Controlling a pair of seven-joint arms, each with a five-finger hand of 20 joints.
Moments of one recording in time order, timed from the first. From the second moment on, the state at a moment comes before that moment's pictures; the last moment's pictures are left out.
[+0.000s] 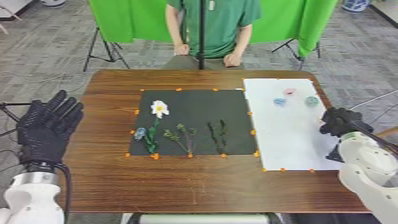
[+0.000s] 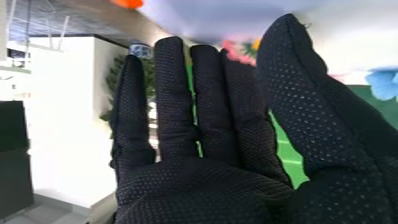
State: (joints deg) left arm 127.4 -57.5 -101.7 -125.8 21.9 17.2 18.4; right arm -93.3 -36.5 73.5 -96.6 -127.2 -0.2 33.3
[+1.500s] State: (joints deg) left arm 125.2 -56.3 -98.5 -124.5 20.4 17.2 16.7; right arm -53.5 -52.6 21.1 -98.3 -121.4 17.9 18.8
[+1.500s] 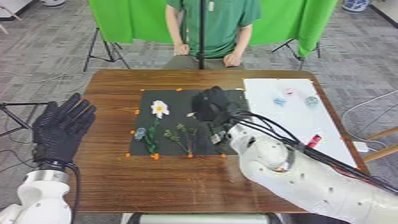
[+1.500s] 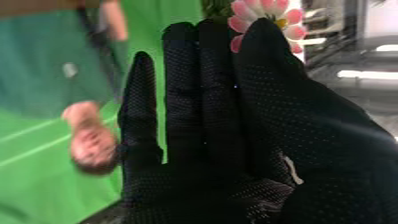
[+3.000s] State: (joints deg) left arm 123.9 -55.7 -97.0 -124.1 17.2 17.5 16.1; right arm -57.8 -63.1 25.2 -94.2 -122.9 7.9 22.3
